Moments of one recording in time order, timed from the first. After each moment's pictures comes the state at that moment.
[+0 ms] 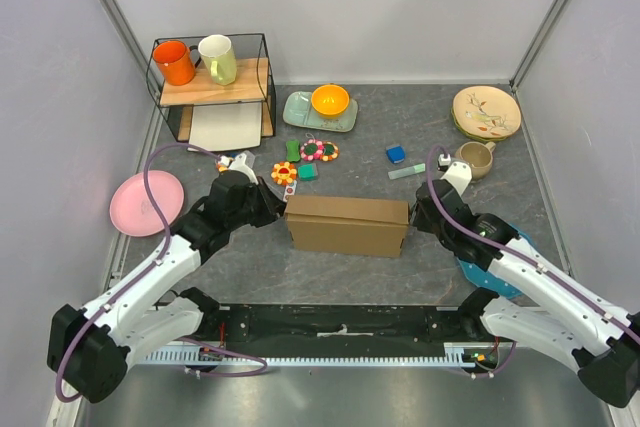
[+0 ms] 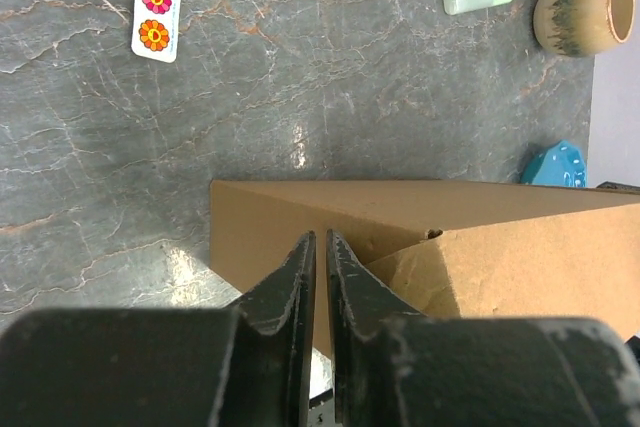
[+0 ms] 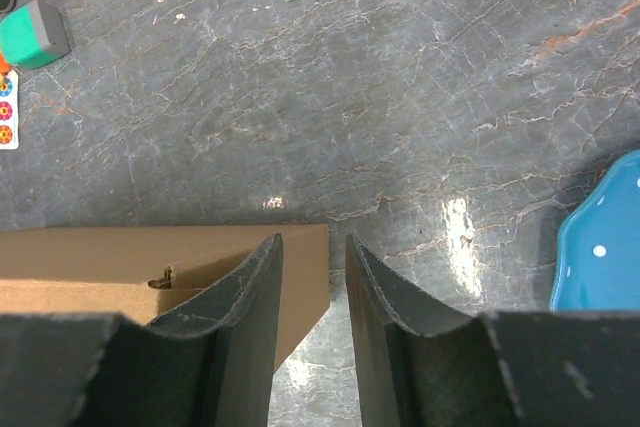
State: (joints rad) left arm -0.54 0.94 0.64 -0.30 0.07 -0.79; right arm 0.71 0.89 0.75 -0.65 0.47 0.76
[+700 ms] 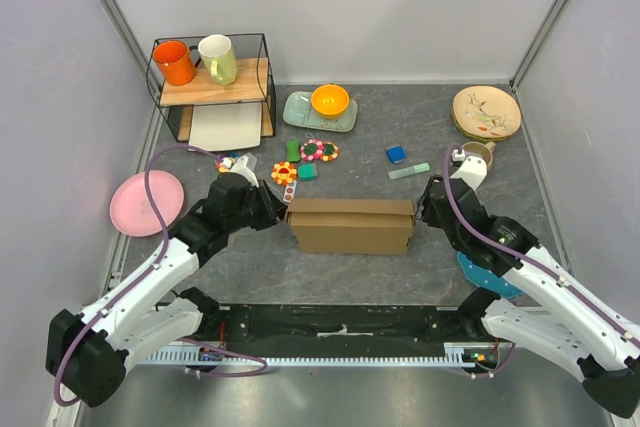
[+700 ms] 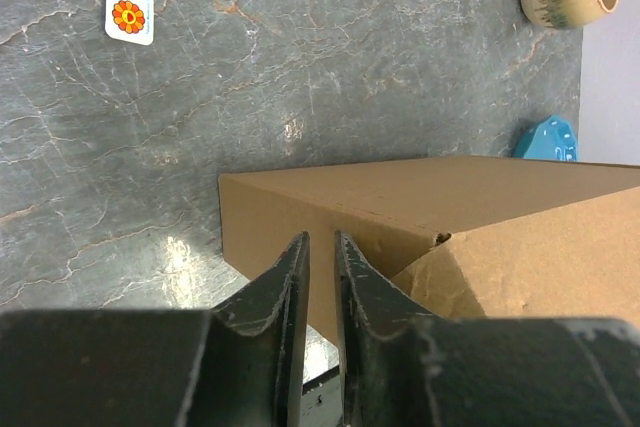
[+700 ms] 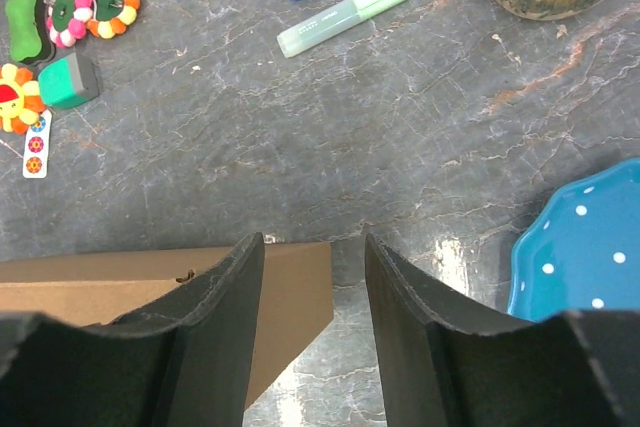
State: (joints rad) left arm -0.54 0.91 0.63 -0.31 0.12 -0.78; right arm 0.71 0.81 0.82 -0.70 0.55 0.70
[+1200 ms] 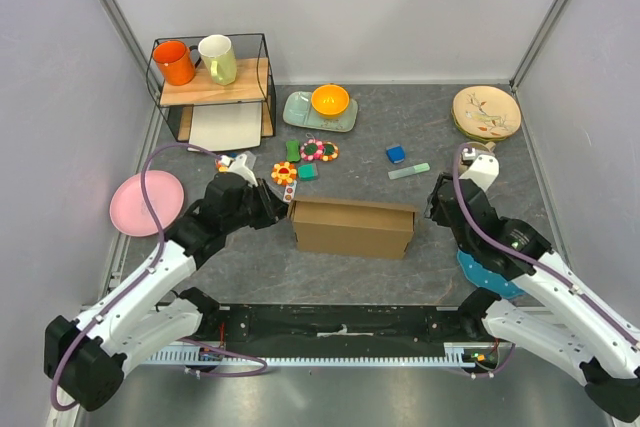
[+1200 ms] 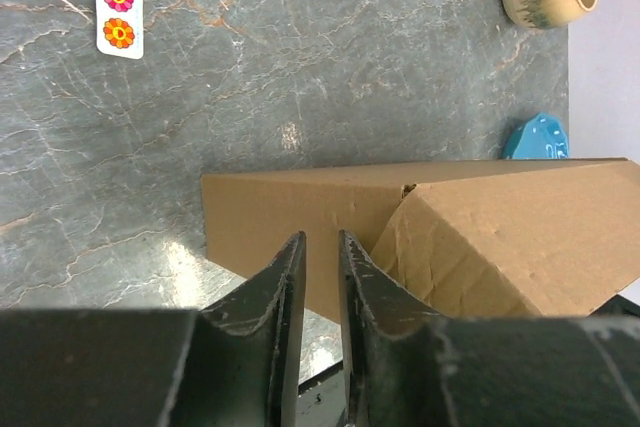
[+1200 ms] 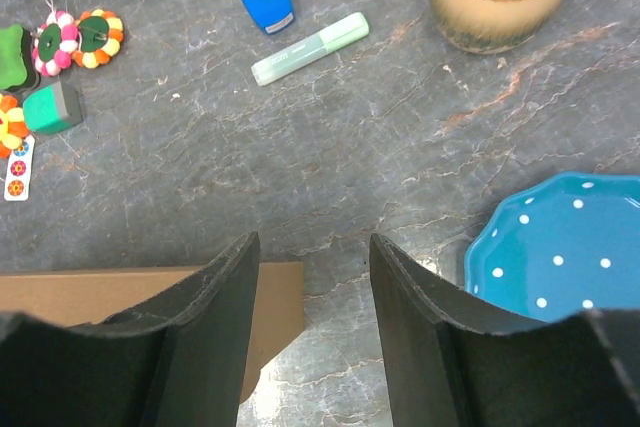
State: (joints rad) left arm -0.55 0.88 0.65 -0.32 0.12 -0.76; right arm 0.71 0.77 0.87 -0.78 0.62 0.66
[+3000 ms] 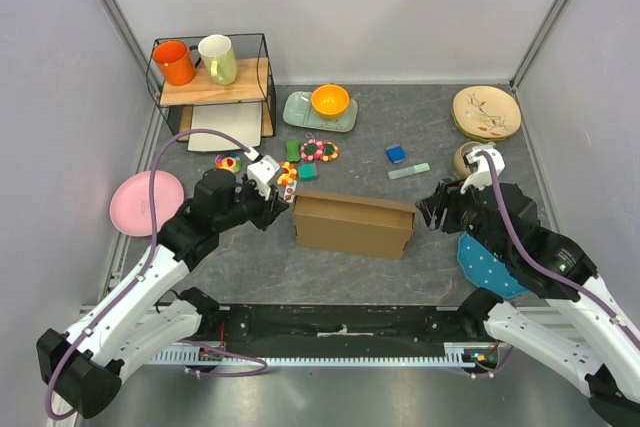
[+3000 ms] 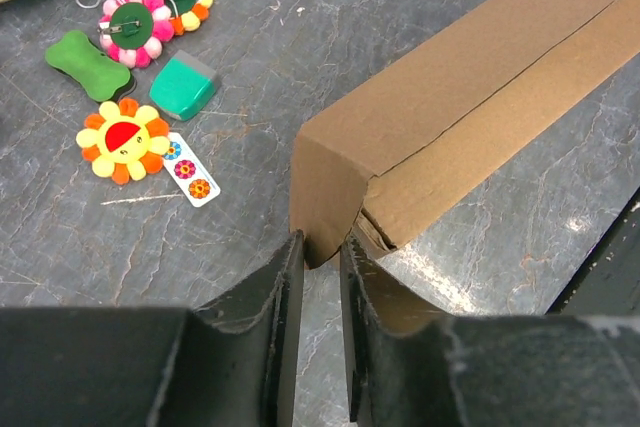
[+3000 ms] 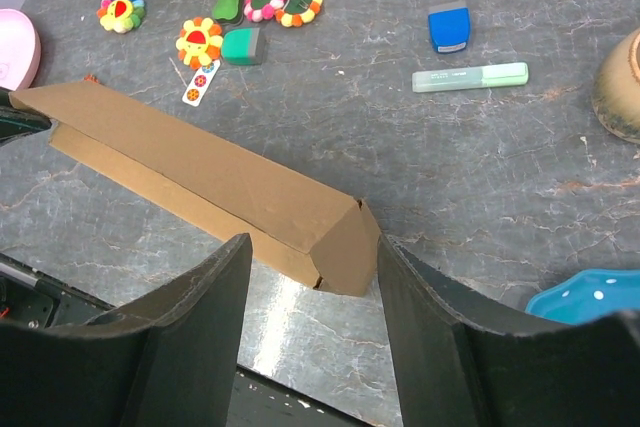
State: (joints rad) left arm -0.55 0.83 0.71 -0.34 0.26 0.07; right arm 0.71 0.65 1.02 -0.80 0.26 0.41
